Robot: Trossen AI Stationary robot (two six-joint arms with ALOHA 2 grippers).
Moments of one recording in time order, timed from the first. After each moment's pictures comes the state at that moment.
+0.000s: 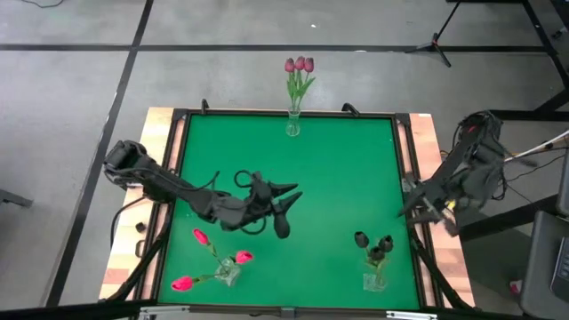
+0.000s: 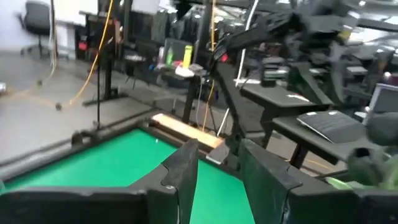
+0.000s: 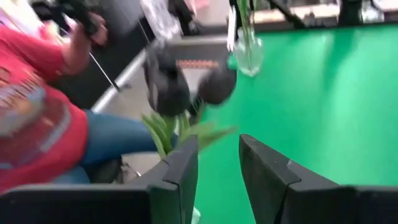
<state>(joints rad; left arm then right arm) -0.39 1.62 1.11 0.49 -0.91 -0.25 0.97 0.58 0.95 -0.80 0.36 0.49</state>
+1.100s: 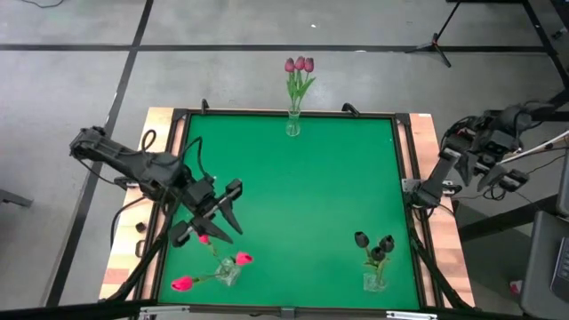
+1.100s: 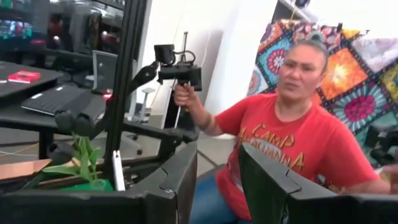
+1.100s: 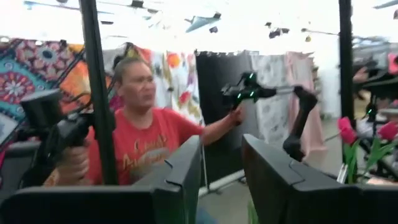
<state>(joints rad) -0.39 1.13 1.11 0.10 0.27 -0.27 0.97 0.07 0.95 -0.59 -0.03 0.11</state>
